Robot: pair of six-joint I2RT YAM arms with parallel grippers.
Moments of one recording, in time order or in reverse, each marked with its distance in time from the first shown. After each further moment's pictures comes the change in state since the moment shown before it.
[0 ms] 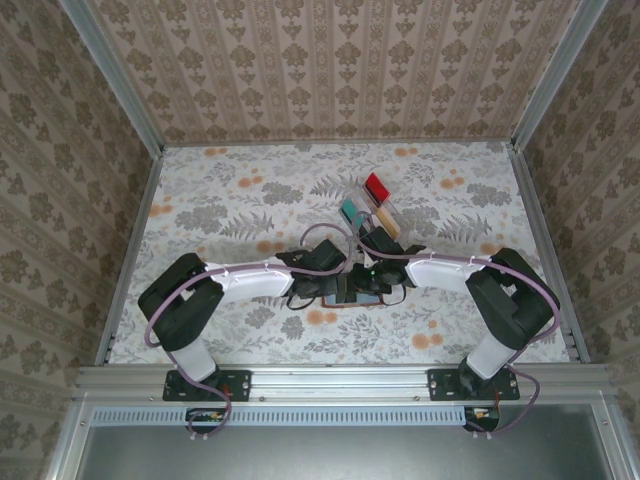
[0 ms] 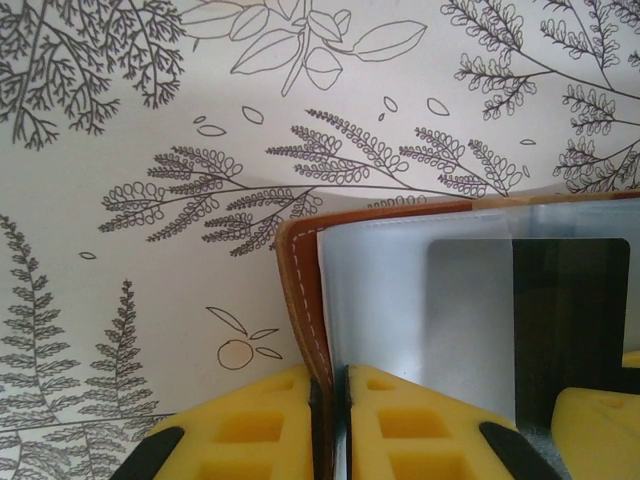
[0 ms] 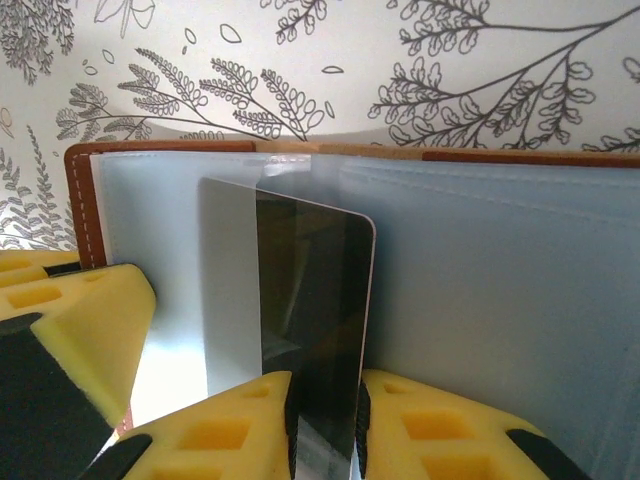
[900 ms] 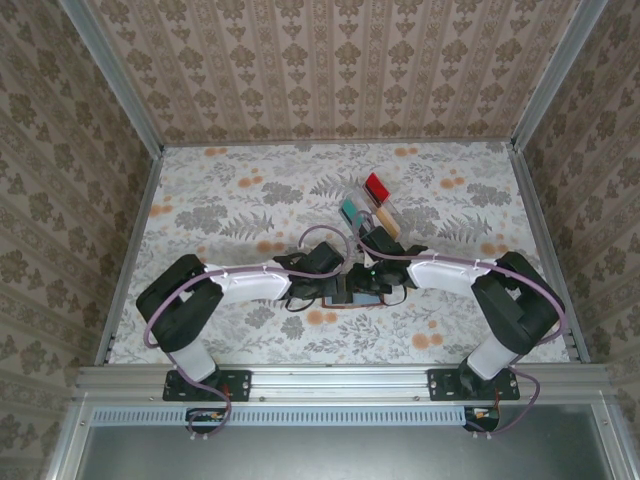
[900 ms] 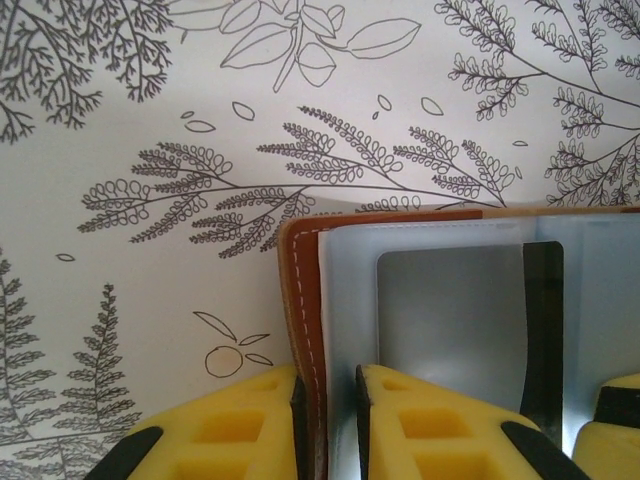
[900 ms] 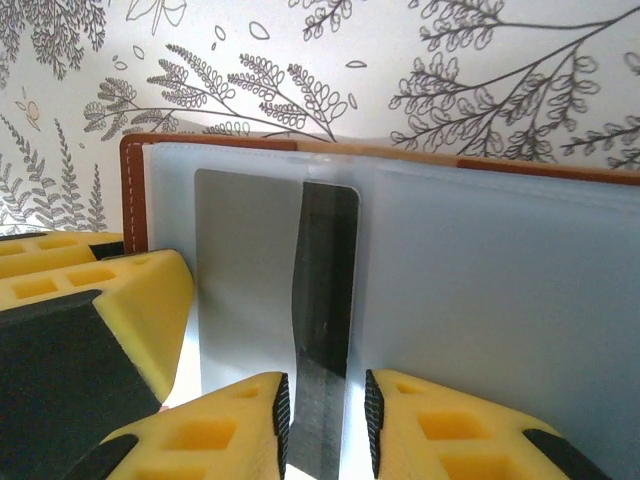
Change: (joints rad) left arm 0.001 -0.012 -0.048 0.076 0.015 -0.012; right arm 0.008 -0.035 -0.001 -0.020 0.010 0.005
